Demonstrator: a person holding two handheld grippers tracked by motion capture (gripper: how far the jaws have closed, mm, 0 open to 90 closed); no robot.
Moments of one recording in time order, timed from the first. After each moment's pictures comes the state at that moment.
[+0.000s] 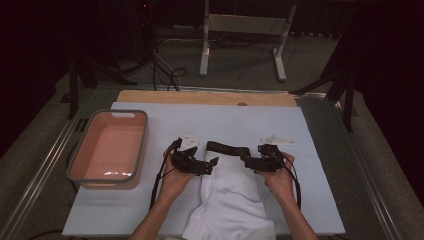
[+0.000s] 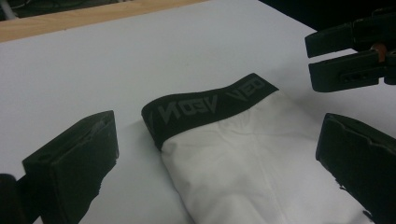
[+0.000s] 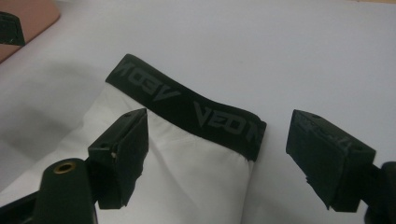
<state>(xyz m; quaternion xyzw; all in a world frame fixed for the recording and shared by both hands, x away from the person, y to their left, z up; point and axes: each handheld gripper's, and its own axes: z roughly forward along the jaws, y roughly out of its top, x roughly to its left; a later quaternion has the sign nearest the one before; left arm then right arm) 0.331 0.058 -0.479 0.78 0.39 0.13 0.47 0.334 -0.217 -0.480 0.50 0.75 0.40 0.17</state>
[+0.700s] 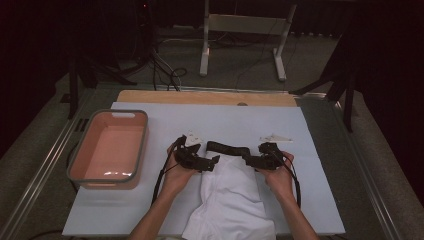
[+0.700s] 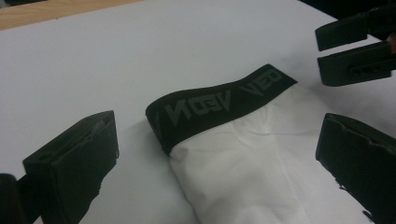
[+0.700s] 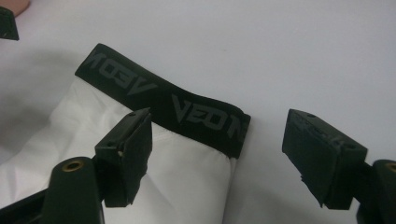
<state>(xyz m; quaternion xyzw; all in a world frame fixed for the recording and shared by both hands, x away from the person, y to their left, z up) 0.350 0.052 -0.494 0.80 0.39 0.13 0.45 0.345 -0.220 -0.490 0.51 0.75 0.38 0.17</state>
